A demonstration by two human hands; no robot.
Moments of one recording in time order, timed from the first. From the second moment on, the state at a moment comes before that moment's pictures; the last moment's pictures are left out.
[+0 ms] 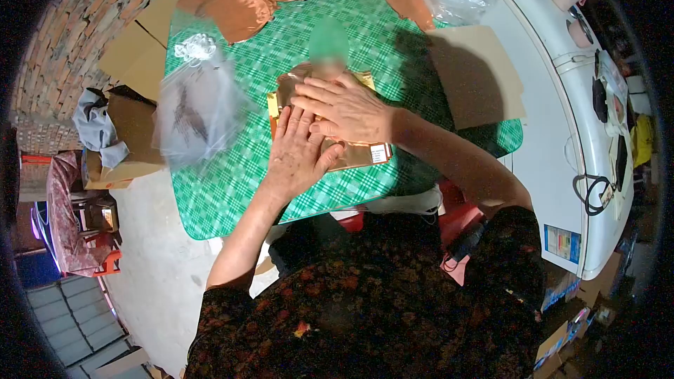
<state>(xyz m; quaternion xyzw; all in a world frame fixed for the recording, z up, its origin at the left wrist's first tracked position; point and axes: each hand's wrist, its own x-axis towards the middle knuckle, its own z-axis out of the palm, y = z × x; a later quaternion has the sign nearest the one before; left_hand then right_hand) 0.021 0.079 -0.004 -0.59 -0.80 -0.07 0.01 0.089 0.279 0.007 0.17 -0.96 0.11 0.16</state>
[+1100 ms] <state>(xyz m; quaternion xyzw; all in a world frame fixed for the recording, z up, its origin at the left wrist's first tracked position) 0.024 0.077 -0.001 -0.59 -0.79 -0.17 0.04 0.074 0.337 0.011 0.01 -0.97 0.14 0.19</state>
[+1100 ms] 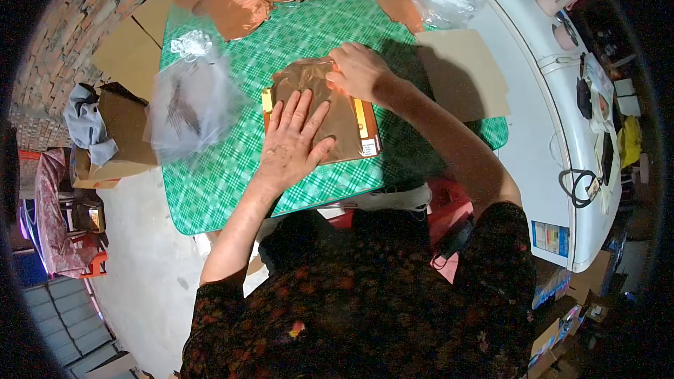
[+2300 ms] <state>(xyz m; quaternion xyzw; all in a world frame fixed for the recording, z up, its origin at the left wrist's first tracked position) 0.023 0.077 -0.007 -0.59 -0.79 -0.17 0.05 0.036 0.347 0.031 -0.08 -0.97 0.24 -0.01</state>
